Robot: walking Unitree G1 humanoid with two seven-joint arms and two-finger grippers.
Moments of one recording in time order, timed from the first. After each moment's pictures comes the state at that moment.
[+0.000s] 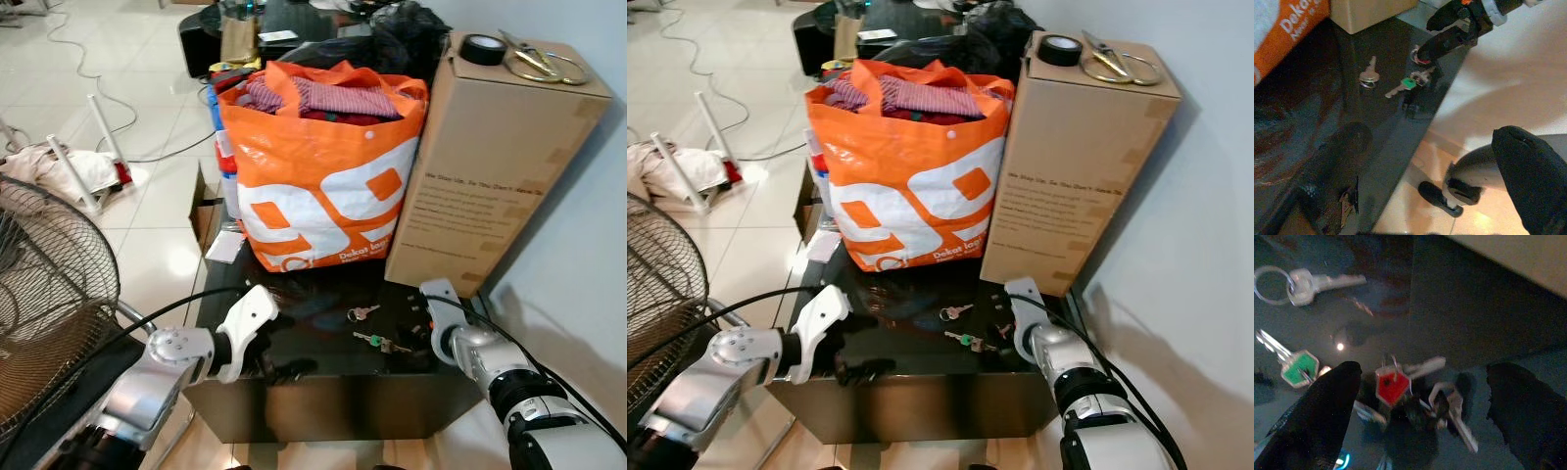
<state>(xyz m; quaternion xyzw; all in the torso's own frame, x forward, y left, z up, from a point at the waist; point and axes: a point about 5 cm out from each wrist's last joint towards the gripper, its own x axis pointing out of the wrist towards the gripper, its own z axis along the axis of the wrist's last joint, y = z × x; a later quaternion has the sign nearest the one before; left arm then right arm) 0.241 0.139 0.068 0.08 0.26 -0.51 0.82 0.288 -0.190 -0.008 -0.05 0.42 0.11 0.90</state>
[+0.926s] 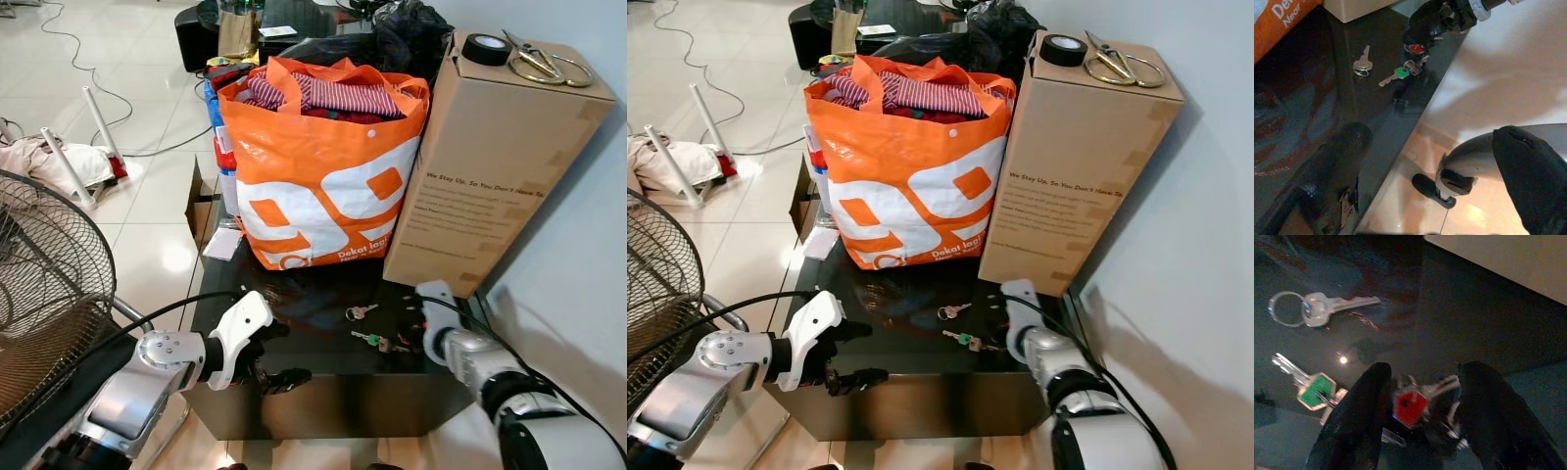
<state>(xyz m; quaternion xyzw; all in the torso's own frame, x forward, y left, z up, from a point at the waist) 0.233 0.145 0.073 0.09 0.27 -0.52 0.81 0.291 -0.176 -0.011 -0.03 0.39 0.11 0.91</state>
